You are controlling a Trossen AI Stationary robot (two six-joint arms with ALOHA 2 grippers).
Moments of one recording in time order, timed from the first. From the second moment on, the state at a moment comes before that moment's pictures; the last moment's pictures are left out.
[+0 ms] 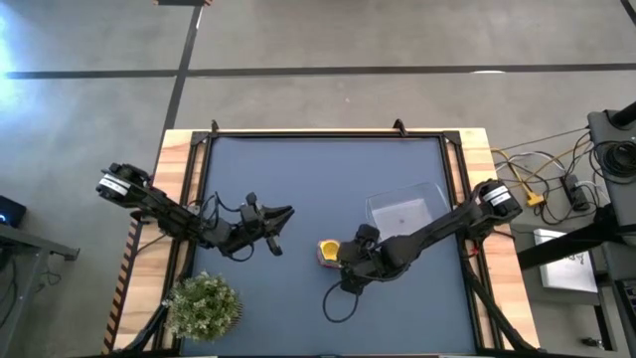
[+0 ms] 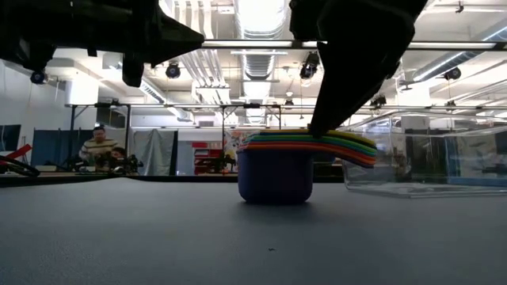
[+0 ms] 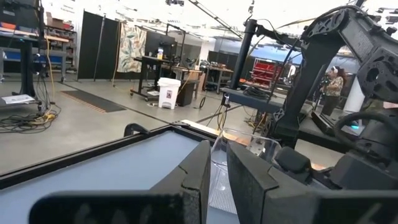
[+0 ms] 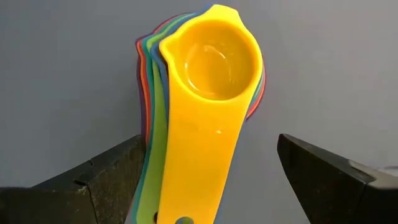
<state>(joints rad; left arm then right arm) -0.39 1.47 0.38 1.28 -0.88 -0.09 0.41 1.83 1.29 -0.65 0.41 0.64</state>
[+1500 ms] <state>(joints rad) -0.39 1.46 0.38 1.28 -0.88 -0.09 0.38 1.83 1.19 -0.53 0.28 0.58</state>
